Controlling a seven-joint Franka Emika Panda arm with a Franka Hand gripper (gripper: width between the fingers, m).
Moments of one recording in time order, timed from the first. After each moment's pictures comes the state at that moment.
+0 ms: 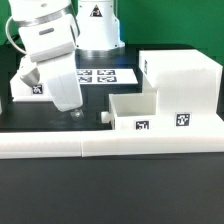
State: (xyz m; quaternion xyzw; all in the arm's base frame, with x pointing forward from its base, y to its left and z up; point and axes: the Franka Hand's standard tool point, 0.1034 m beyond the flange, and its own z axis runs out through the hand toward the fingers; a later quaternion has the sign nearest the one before) arm 0.550 -0.061 0.022 -0.67 -0.73 -0.06 0.12
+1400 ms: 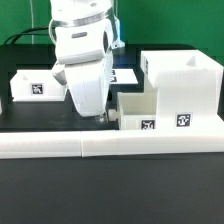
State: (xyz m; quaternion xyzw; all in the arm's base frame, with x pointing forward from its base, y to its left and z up) arm 0.565 -0.016 0.020 -0.76 -0.64 -0.03 0.10
